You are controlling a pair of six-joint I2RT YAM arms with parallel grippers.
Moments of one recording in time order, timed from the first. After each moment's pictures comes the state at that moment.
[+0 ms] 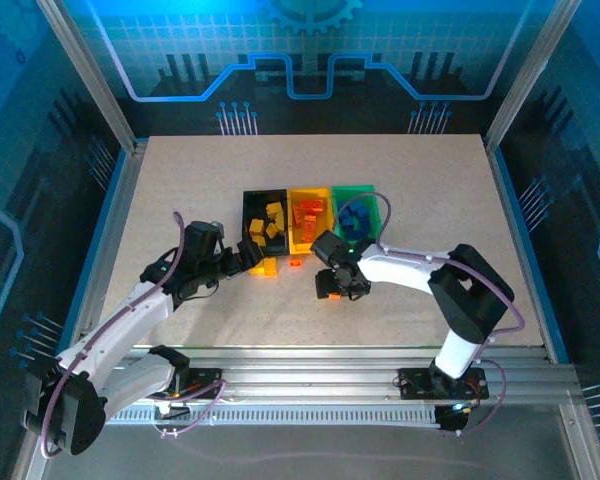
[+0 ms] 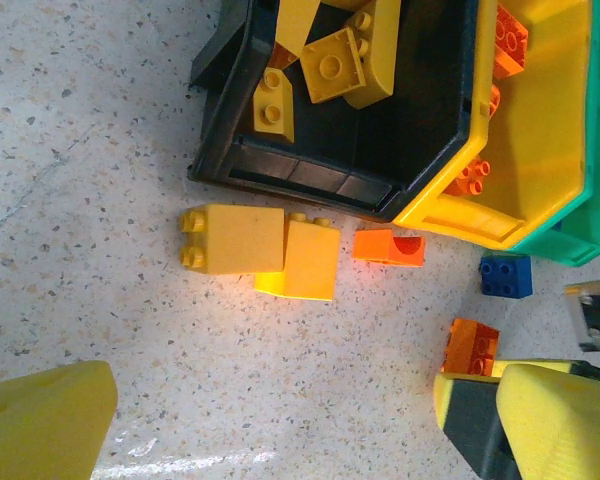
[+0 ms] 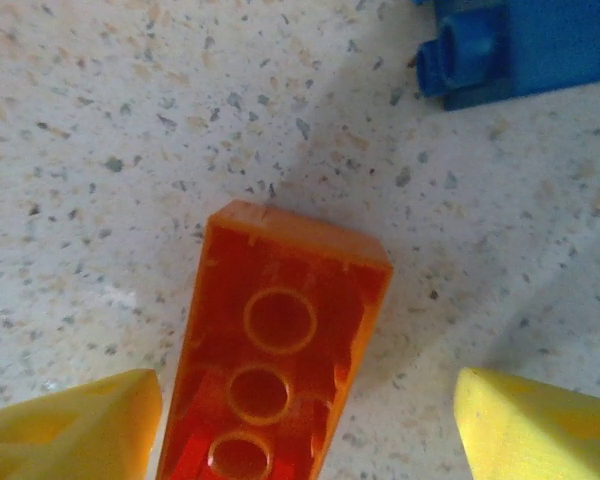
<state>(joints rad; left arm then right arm) -0.36 1.01 0.67 -0.50 0.13 -0.82 0.79 1.73 1.01 -0.66 0.09 0.69</state>
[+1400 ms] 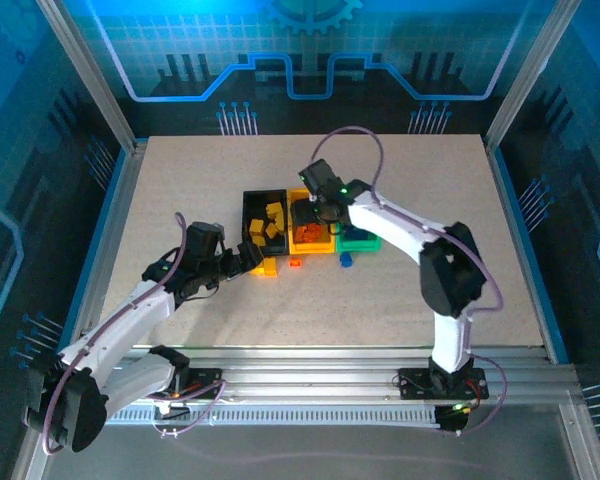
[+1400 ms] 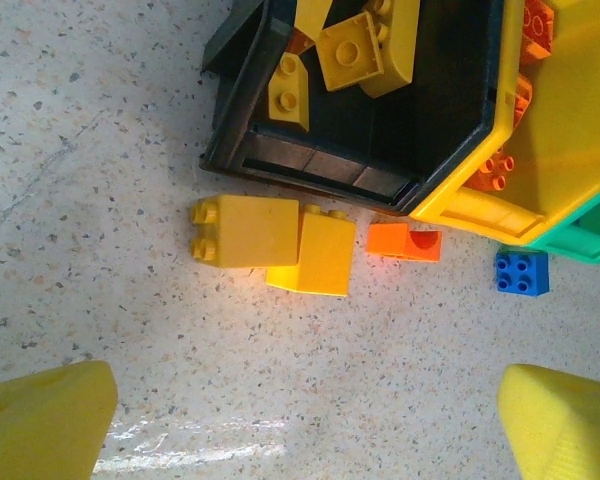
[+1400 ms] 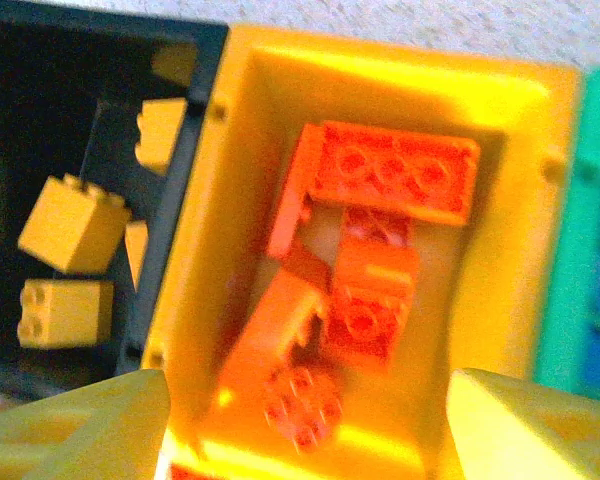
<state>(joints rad) -0.36 1.03 0.66 -0.50 0.14 -0.82 0.65 1.86 1.51 -0.63 0.10 0.41</state>
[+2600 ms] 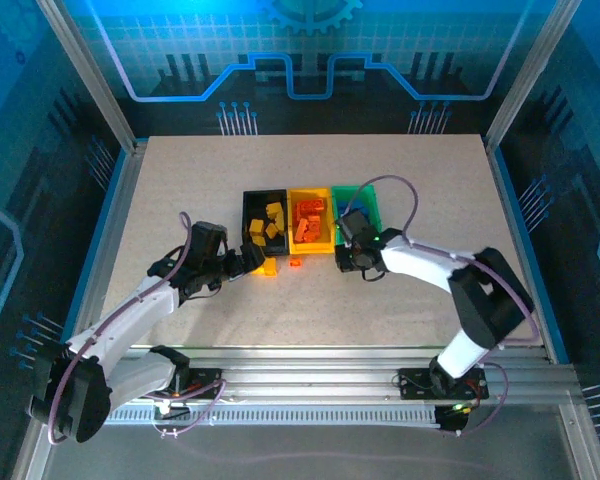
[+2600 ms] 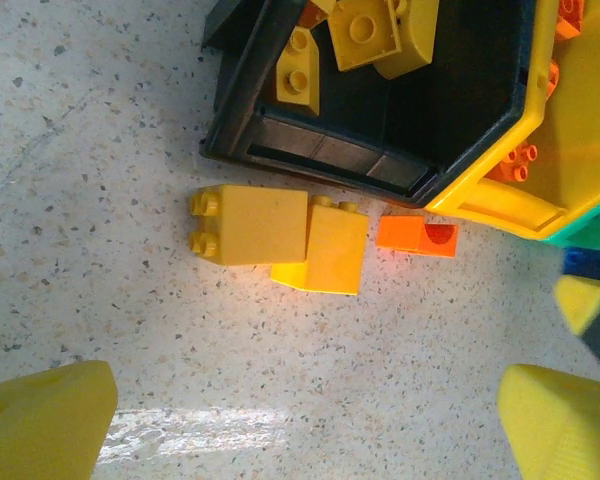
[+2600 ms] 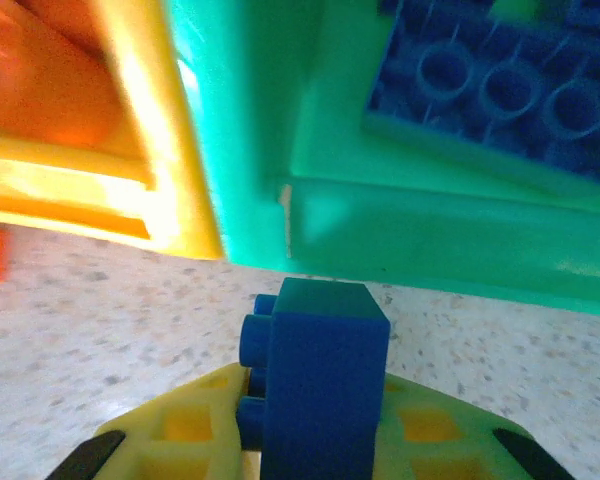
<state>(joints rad) -0.35 1.08 0.65 -0.47 0.17 -0.82 0.61 1.58 0.95 -0.44 0.10 0.45</state>
